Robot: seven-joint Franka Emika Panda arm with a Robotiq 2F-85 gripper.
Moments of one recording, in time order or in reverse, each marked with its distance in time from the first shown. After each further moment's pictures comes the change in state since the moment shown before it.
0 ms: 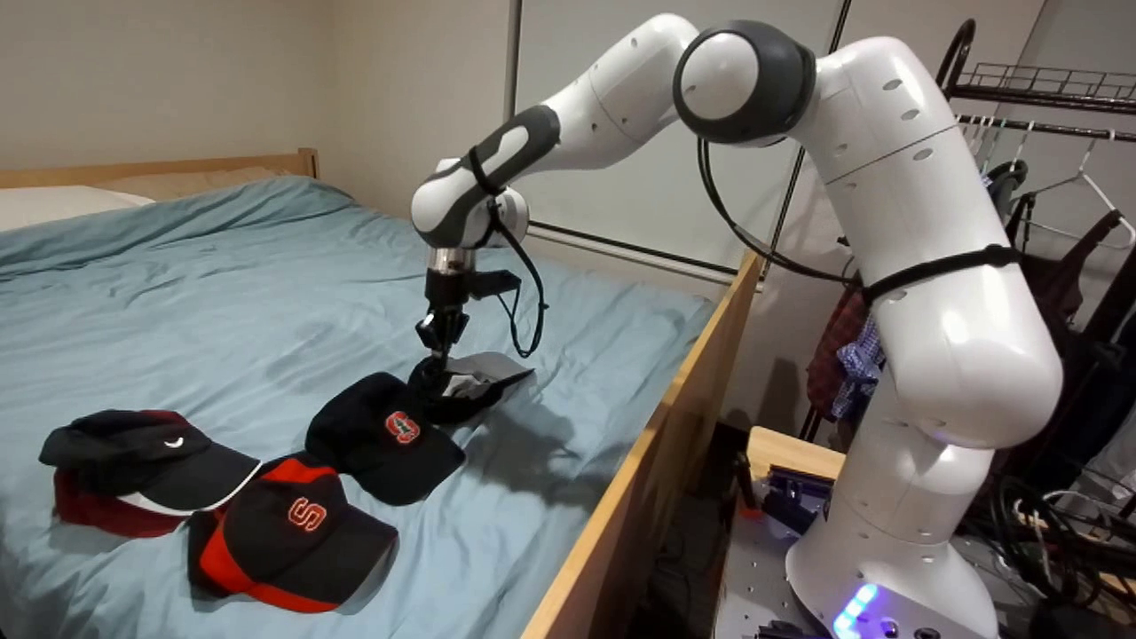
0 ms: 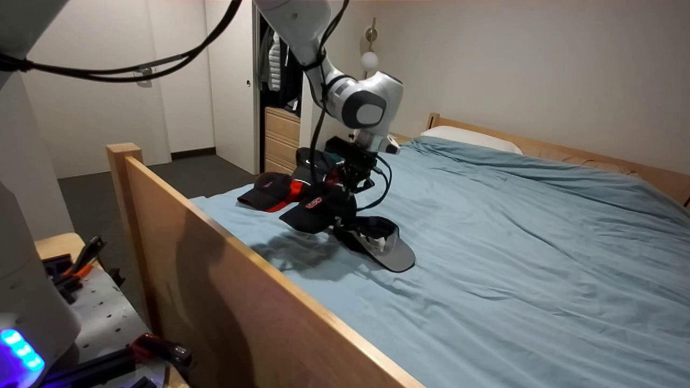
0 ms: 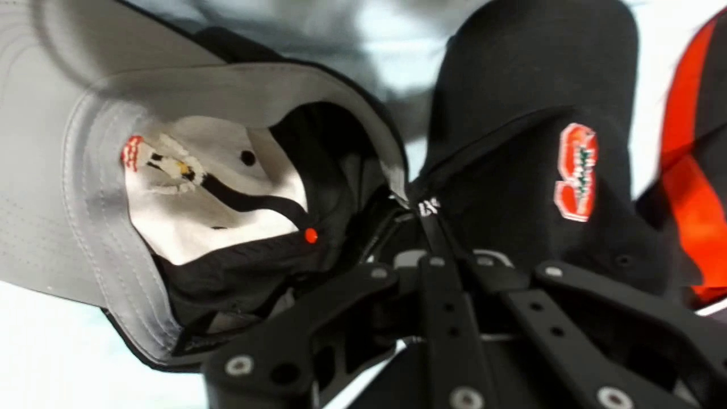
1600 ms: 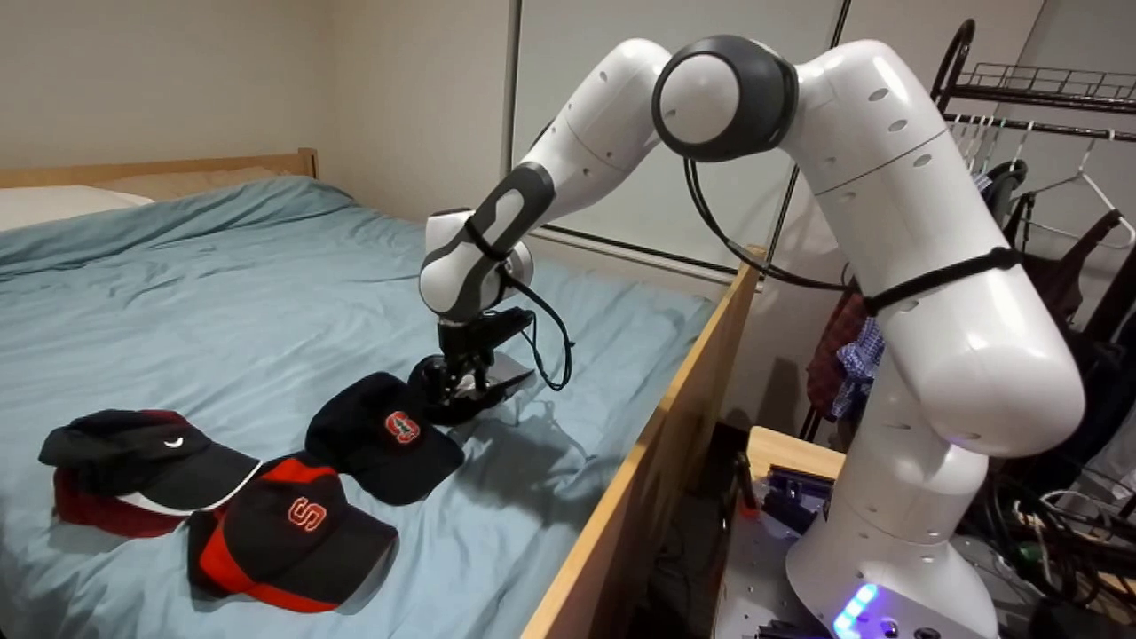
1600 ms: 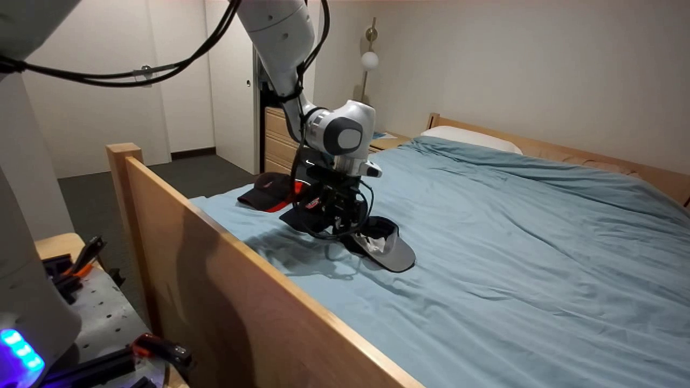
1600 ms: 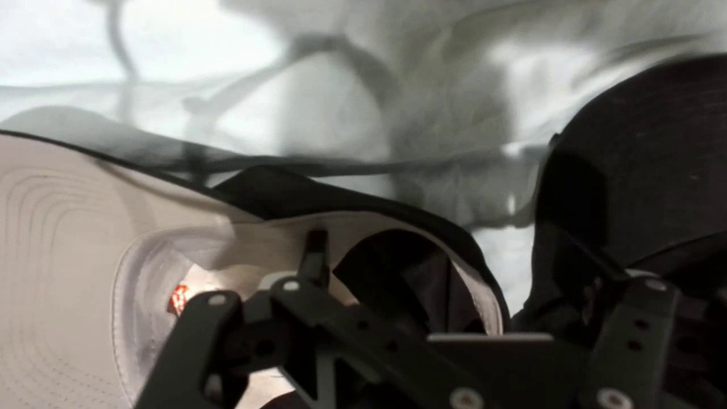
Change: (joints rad) arm 0.169 0.054 -0.153 -0.138 -0.155 0.167 0.251
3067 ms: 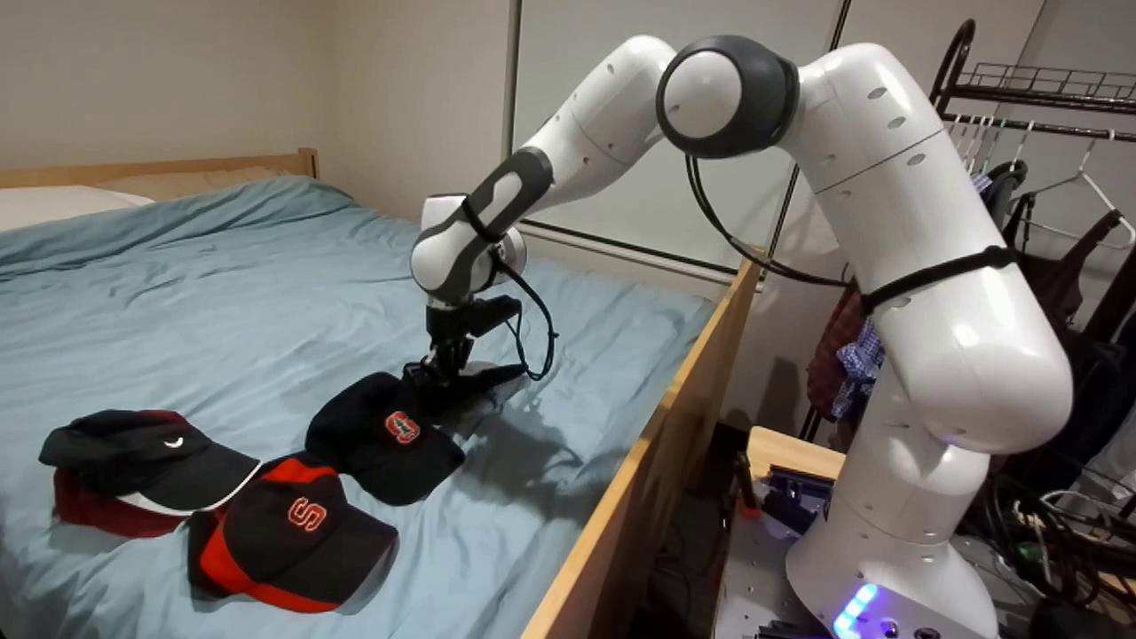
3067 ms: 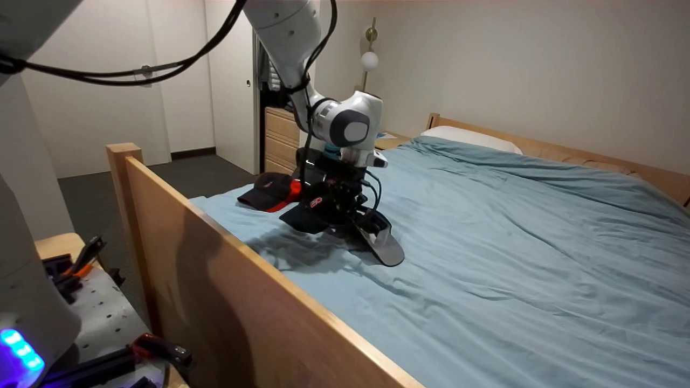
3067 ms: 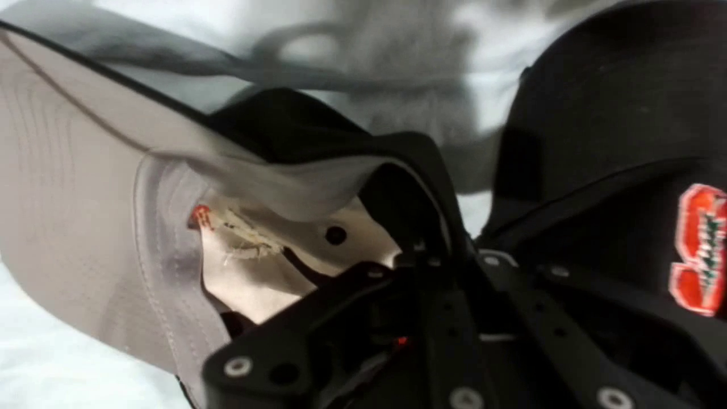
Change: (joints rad) arm -0.077 -0.005 0.087 0.067 0.023 -0.025 -0.118
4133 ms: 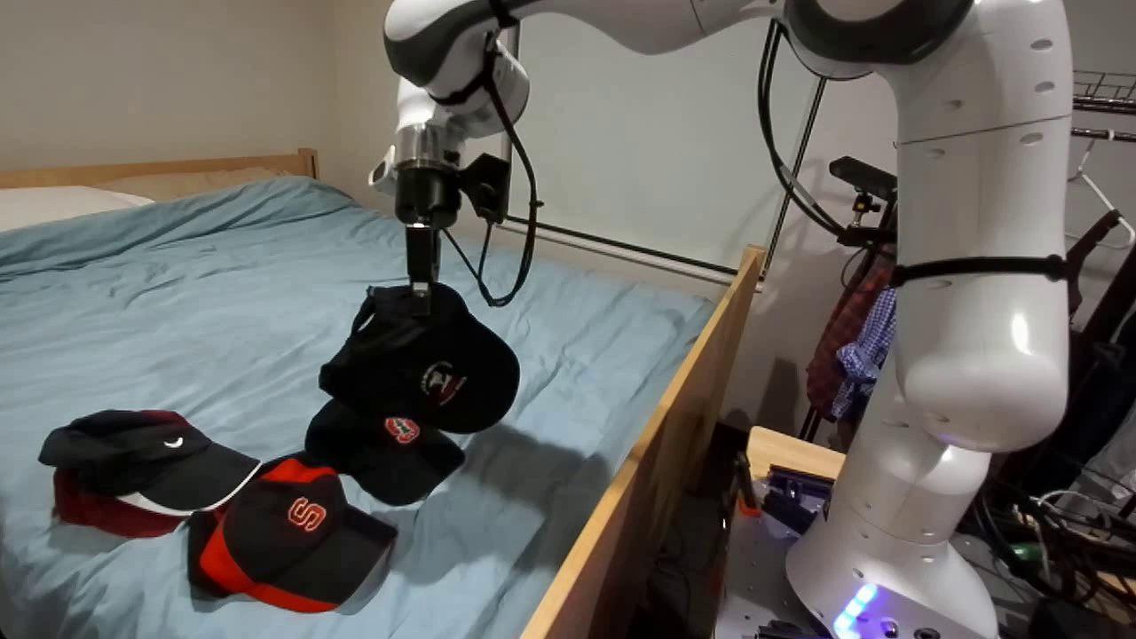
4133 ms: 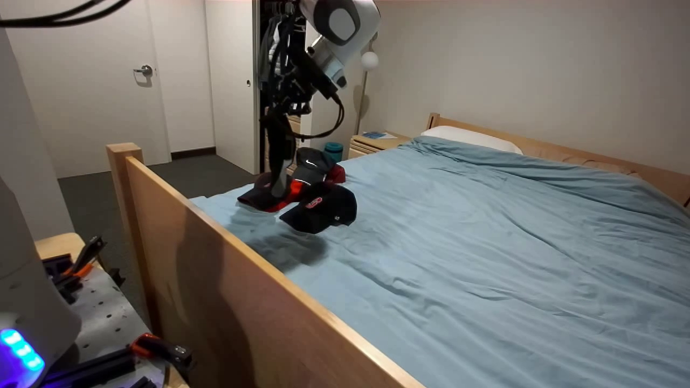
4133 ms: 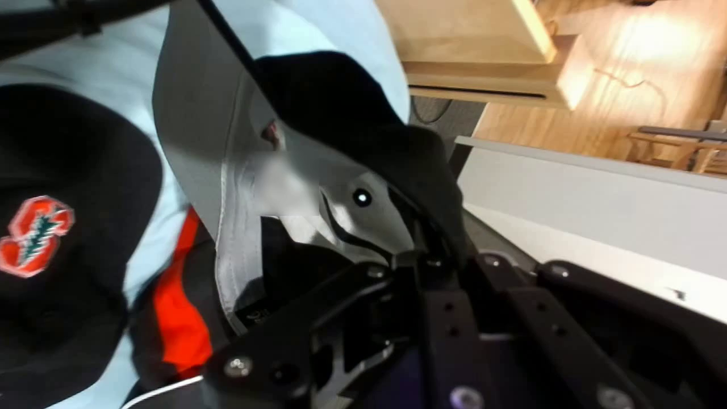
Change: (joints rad) arm -0.024 -0.372 0.134 0.032 0.444 -0.806 -0.493
